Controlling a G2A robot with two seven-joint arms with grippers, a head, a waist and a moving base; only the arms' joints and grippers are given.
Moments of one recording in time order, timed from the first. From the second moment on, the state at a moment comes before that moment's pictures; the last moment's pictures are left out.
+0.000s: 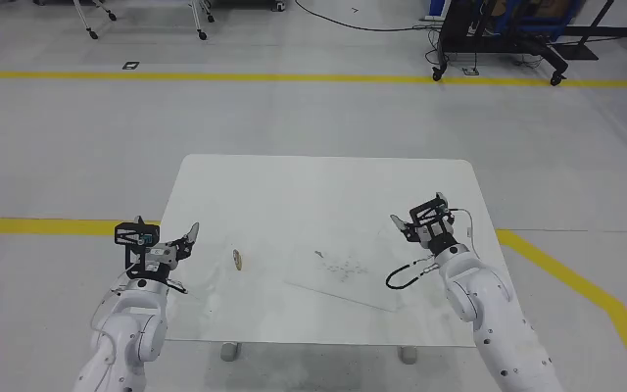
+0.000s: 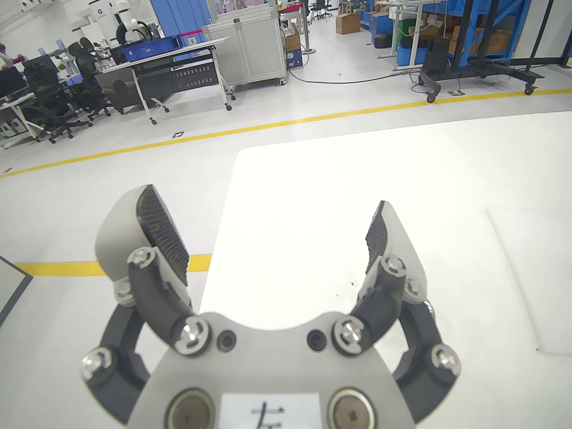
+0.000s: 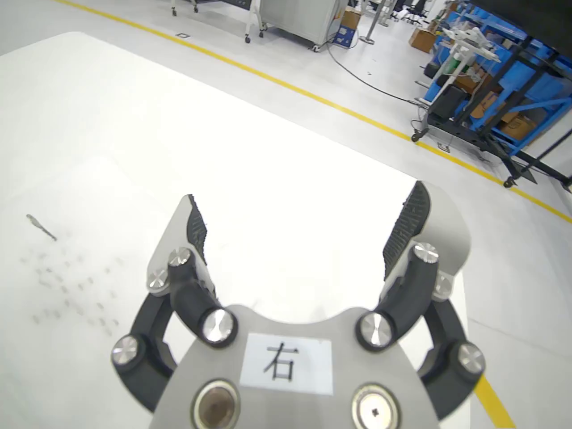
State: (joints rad) left arm 1.73 -1.15 -1.60 -1.80 1.33 0.00 0.00; right arm -1.51 -1.17 1.36 -1.64 -1.44 -0.14 0.12
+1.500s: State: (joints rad) left arm 1.73 -1.15 -1.60 -1.80 1.33 0.00 0.00; right arm -1.05 -1.25 0.91 -1.10 -1.33 -0.82 0.09
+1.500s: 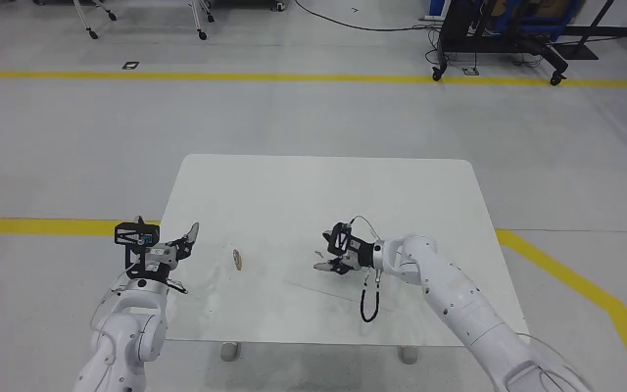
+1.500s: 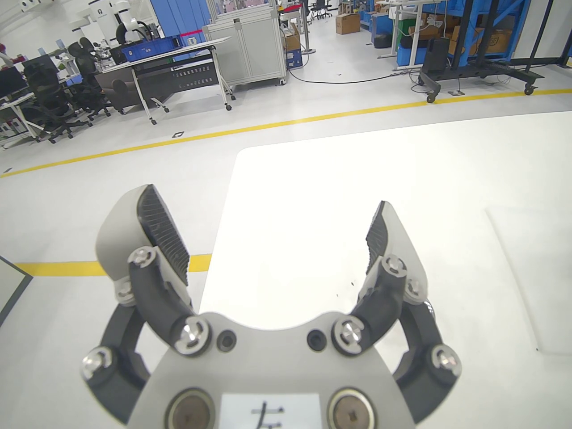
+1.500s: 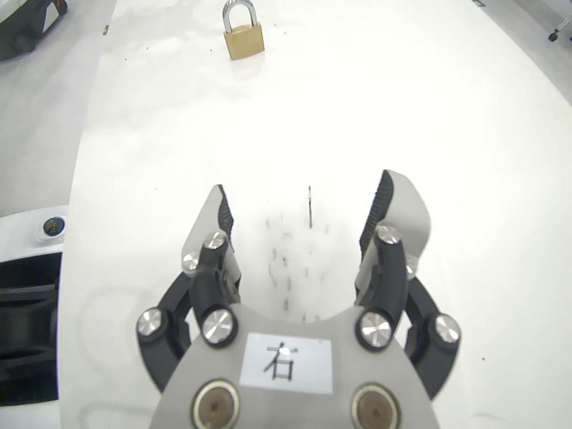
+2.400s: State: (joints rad) left arm 1.73 -1.15 -1.60 -1.80 1.33 0.00 0.00; right arm -1.05 -1.25 0.89 -1.15 -1.41 -0.78 0.09
